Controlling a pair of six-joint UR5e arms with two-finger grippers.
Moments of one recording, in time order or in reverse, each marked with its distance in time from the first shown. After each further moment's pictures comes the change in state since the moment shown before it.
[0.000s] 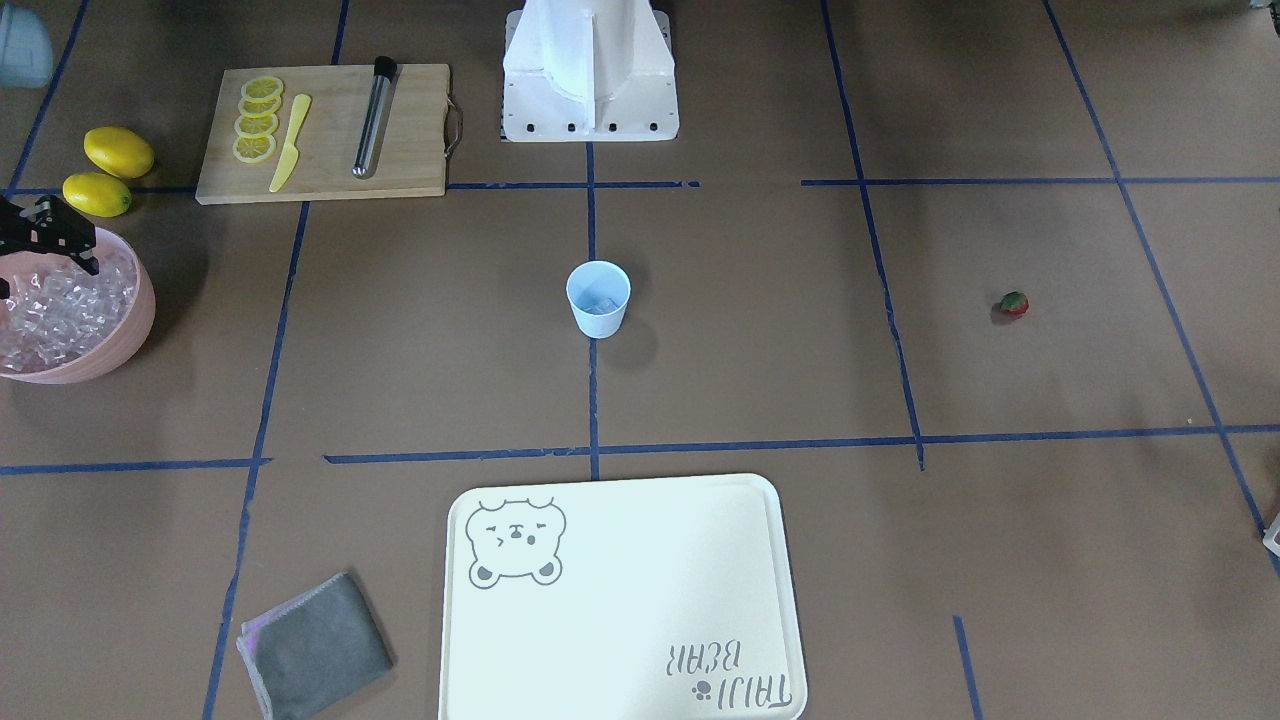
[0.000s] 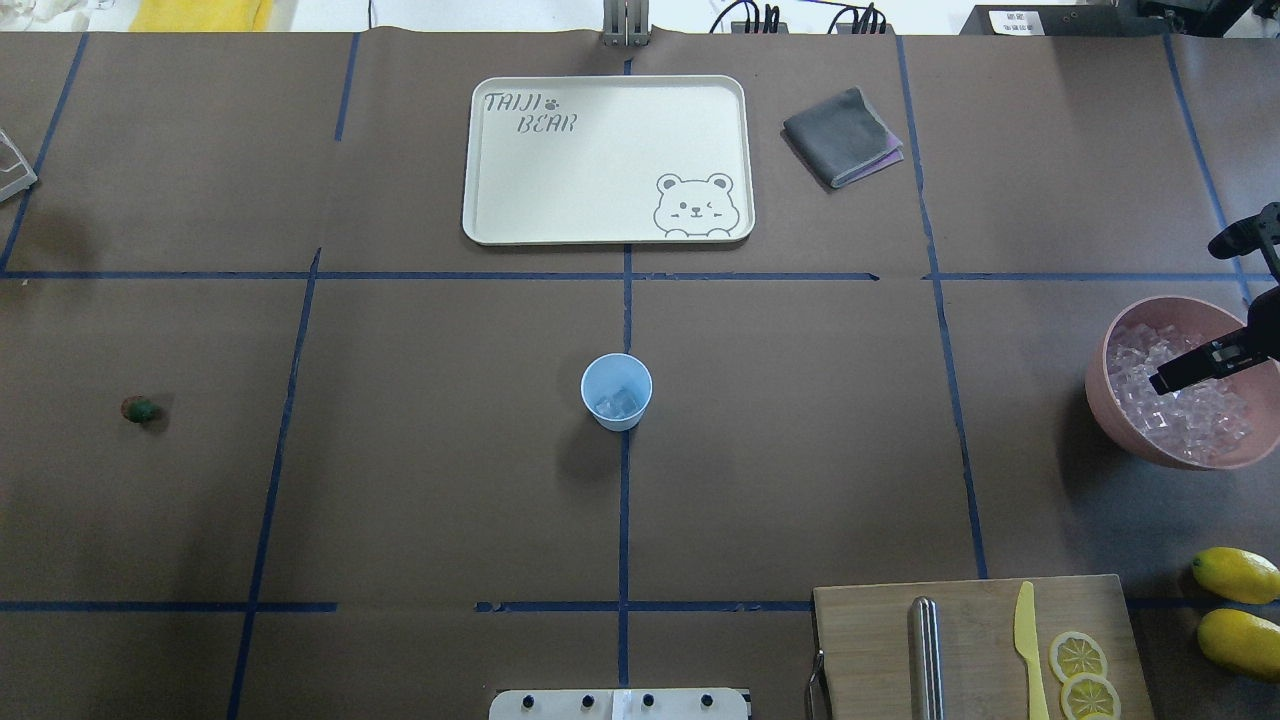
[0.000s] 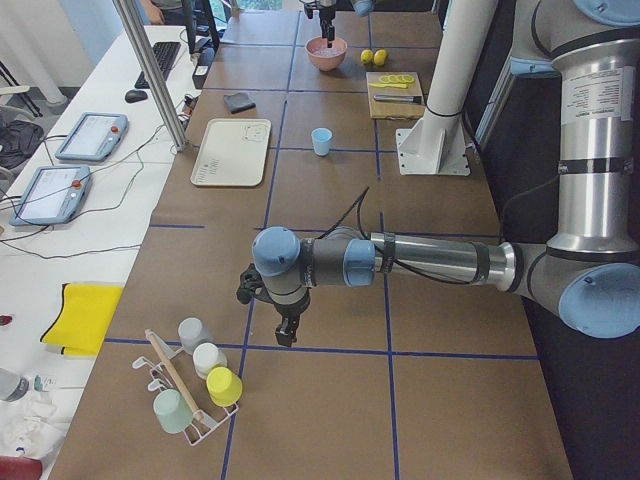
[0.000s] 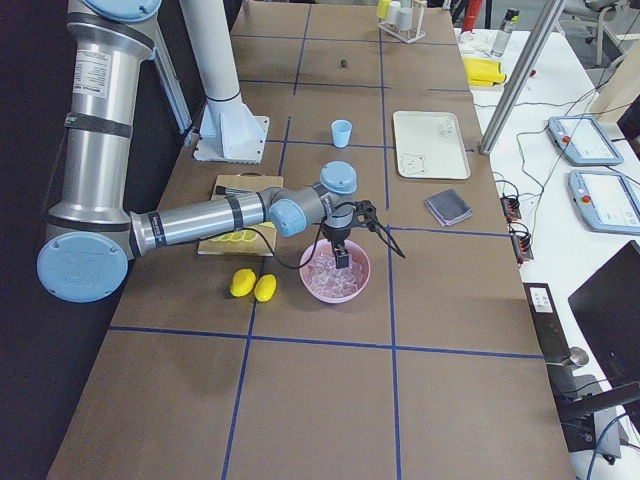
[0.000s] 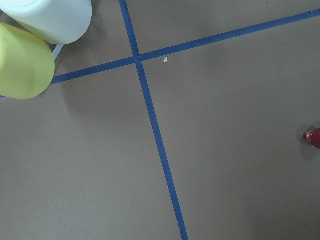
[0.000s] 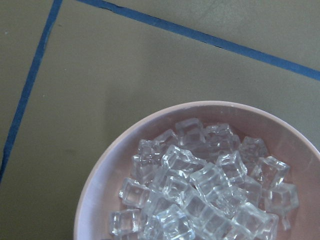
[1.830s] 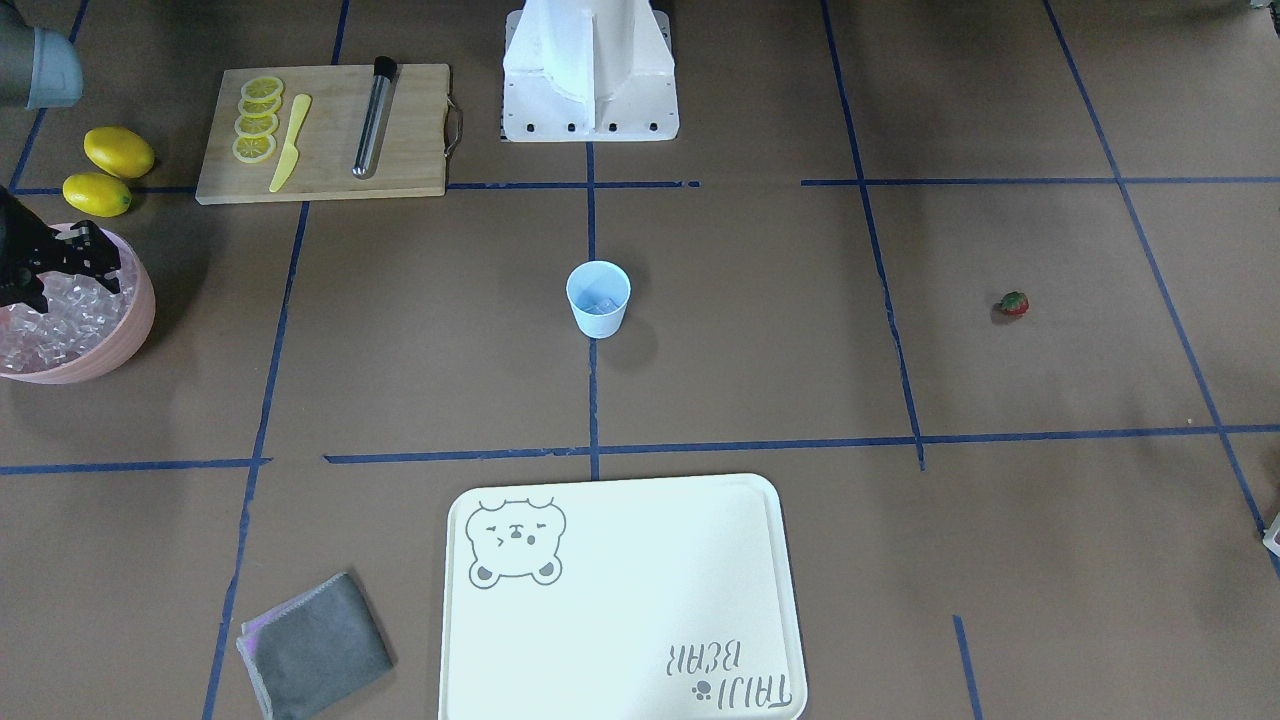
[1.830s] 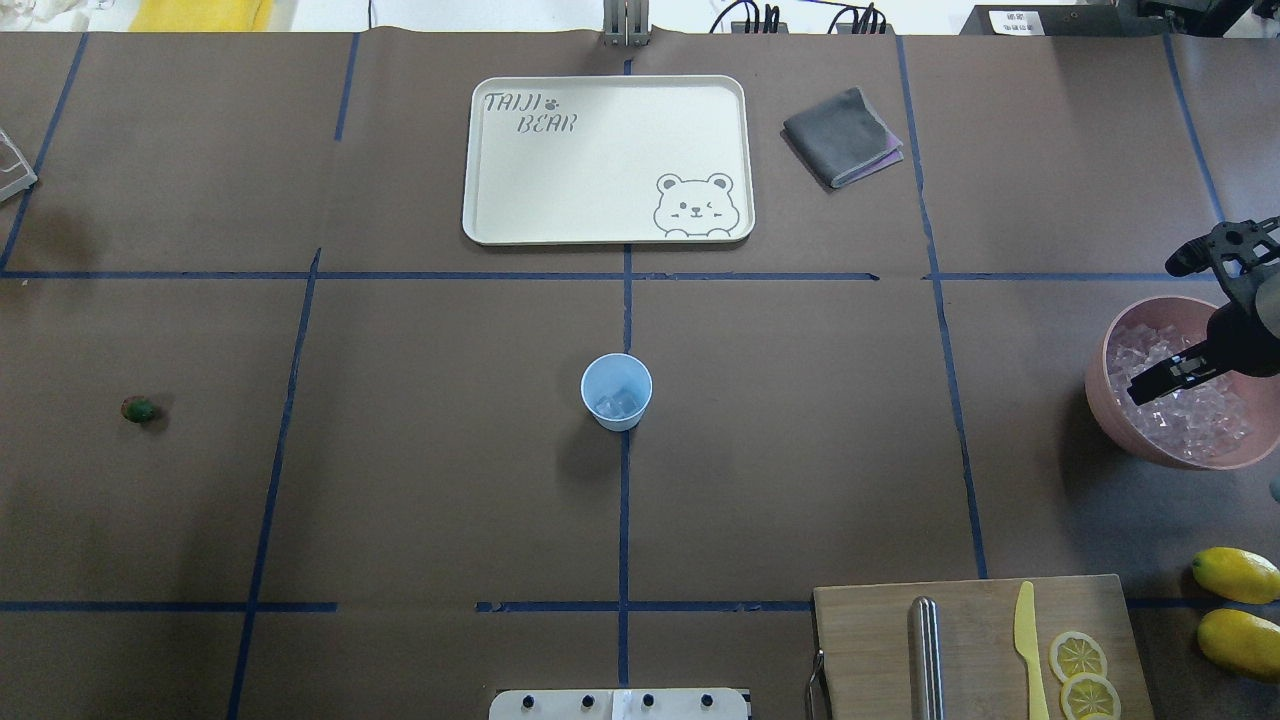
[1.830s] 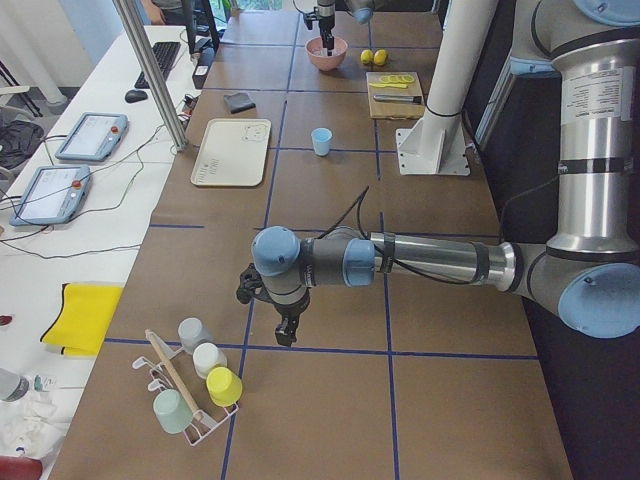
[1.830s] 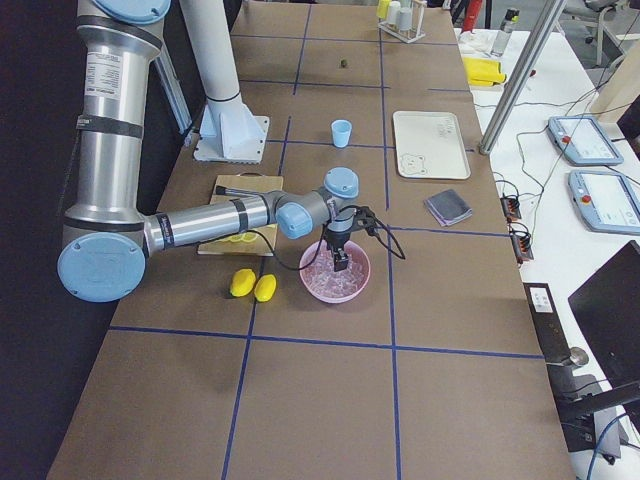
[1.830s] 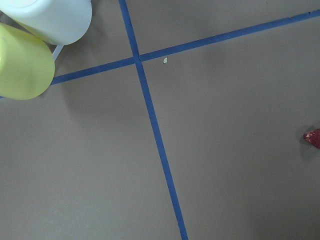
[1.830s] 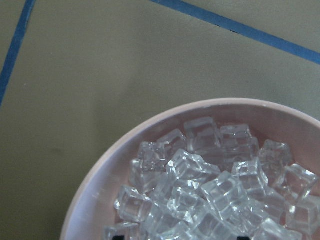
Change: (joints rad) left arm 0.000 -0.001 0.000 0.000 0.000 0.000; right arm -0.052 0.034 -0.059 0.001 -0.031 0.004
